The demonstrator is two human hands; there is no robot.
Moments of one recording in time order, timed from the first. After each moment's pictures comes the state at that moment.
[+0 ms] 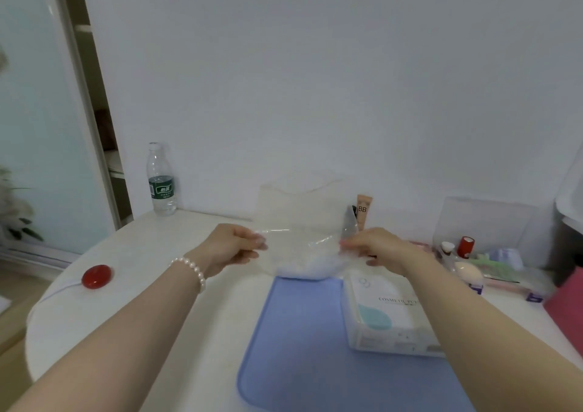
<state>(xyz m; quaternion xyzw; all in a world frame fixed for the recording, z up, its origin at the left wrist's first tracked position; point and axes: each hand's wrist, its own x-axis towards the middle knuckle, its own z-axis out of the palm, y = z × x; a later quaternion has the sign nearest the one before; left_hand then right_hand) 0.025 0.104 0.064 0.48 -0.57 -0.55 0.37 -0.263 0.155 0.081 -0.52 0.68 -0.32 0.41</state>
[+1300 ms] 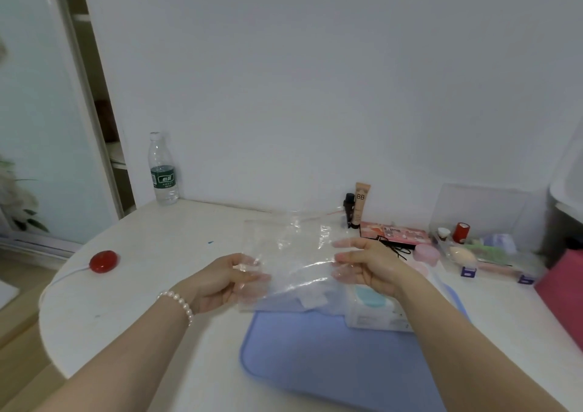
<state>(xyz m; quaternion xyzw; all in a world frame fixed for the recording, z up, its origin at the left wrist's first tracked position) 0.042 0.152 0.012 0.42 -0.45 -0.73 0.31 -0.238 0.203 0.049 -0.43 0.53 -0.46 0.57</state>
